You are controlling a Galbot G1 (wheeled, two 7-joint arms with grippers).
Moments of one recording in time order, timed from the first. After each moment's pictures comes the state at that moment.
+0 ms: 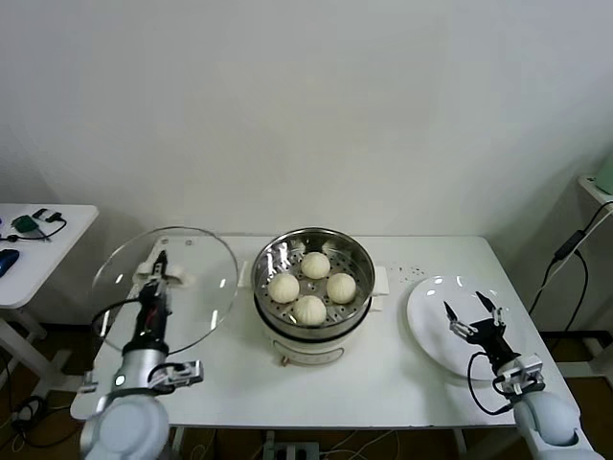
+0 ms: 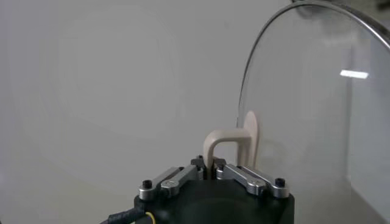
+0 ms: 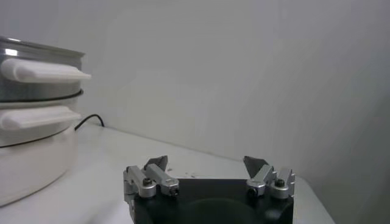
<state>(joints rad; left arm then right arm) 1.30 -1.02 -0.30 -2.12 1.27 0.58 0.03 -1.21 1.06 0.57 1.40 0.32 0.21 -0.27</state>
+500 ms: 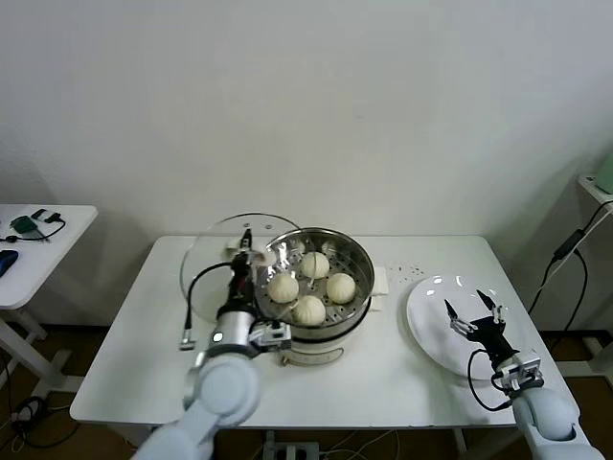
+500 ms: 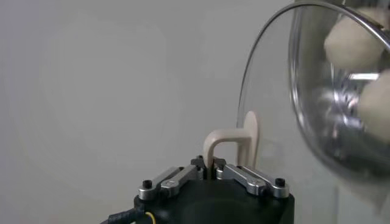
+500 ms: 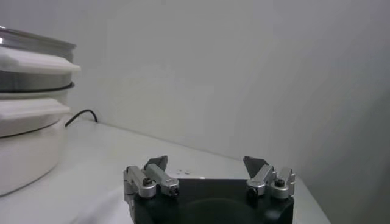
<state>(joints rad) 0.96 -1.22 0.08 -2.00 1.47 0.73 0.32 -1.19 1.07 0.59 1.36 0.30 0.22 -0.27</state>
